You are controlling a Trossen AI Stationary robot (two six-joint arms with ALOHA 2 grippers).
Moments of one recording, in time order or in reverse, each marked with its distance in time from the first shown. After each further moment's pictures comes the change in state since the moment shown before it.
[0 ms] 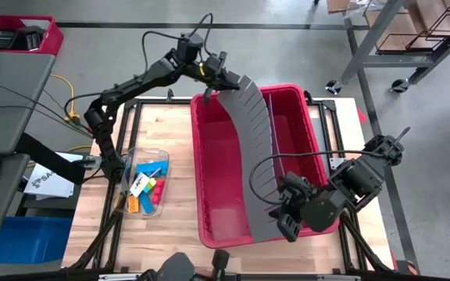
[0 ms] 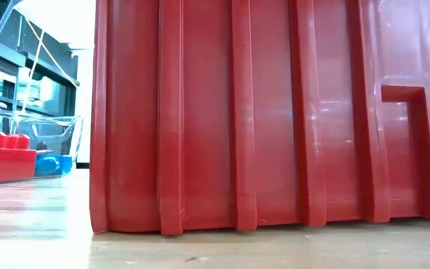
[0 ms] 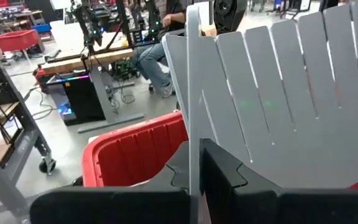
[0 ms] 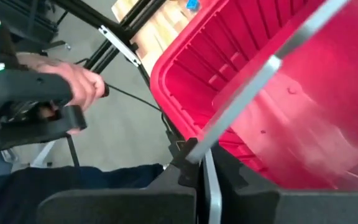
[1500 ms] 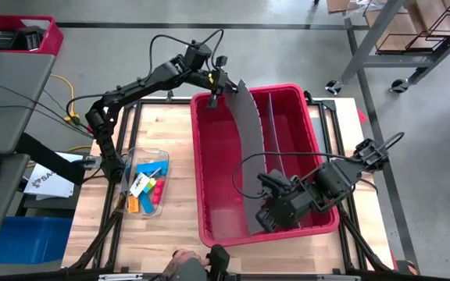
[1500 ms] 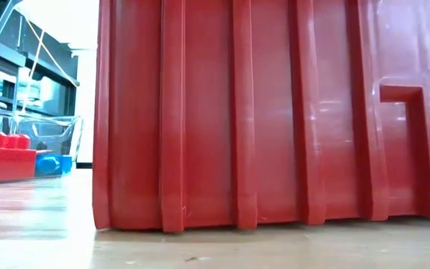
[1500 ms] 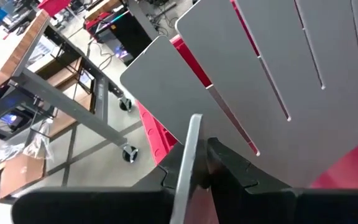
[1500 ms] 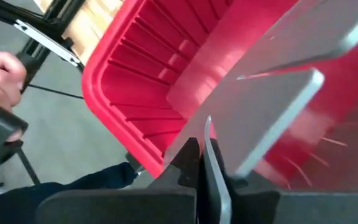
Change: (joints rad) left arm -0.049 0.000 0.000 -0.220 -0.432 0.483; right arm -0.108 0.099 0.000 -0.110 -0.059 0.060
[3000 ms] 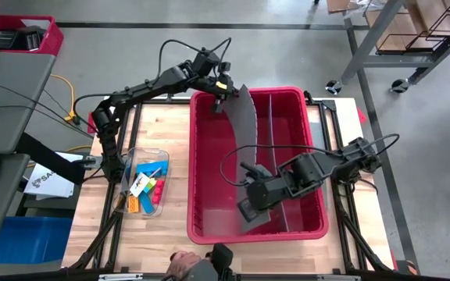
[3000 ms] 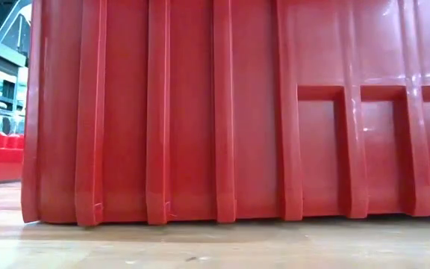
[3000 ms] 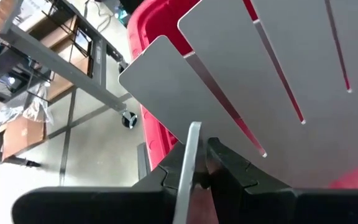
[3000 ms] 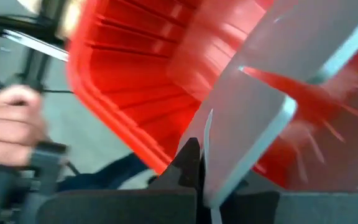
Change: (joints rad) left arm -0.036 0.055 0.000 -0.045 -0.174 -0.008; right arm -0.120 0.058 -0.003 0.045 -0.228 0.074
